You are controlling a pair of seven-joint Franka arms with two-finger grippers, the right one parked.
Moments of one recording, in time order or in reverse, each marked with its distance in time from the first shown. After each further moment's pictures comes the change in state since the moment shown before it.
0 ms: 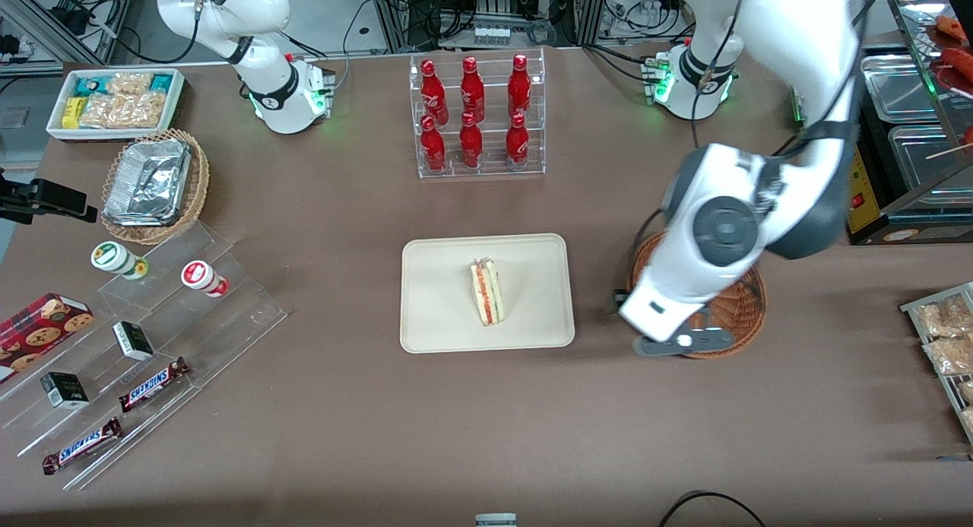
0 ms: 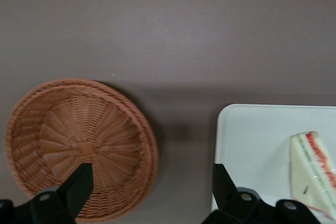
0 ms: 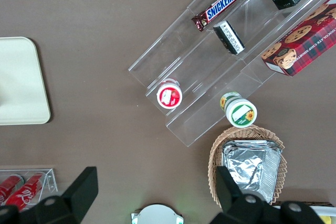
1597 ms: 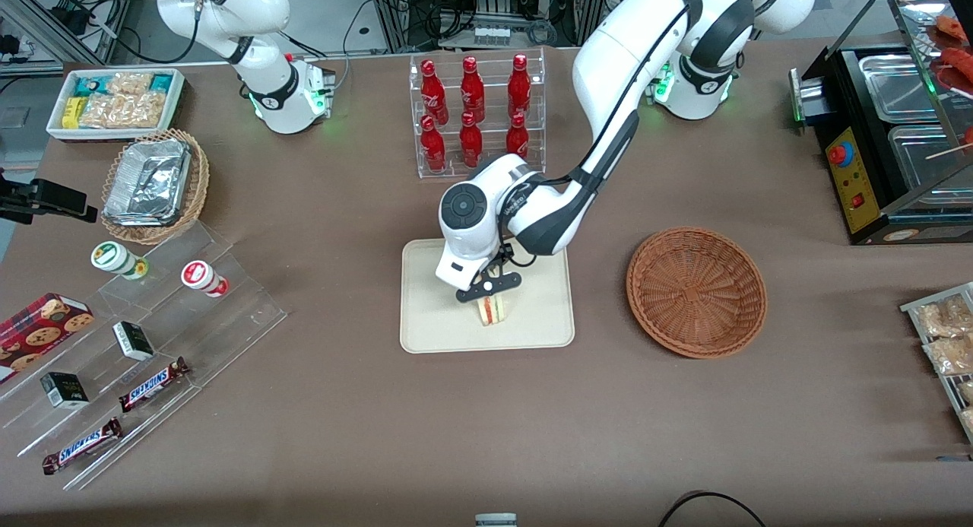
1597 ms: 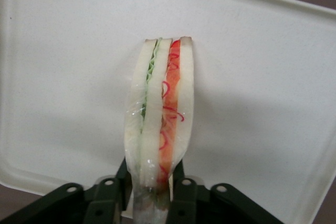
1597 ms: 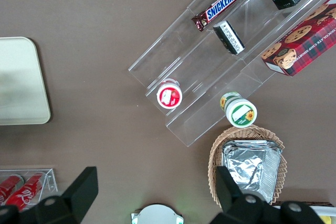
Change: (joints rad) arm -0.430 0.406 -0.052 0.184 -0.002 0.200 -0.704
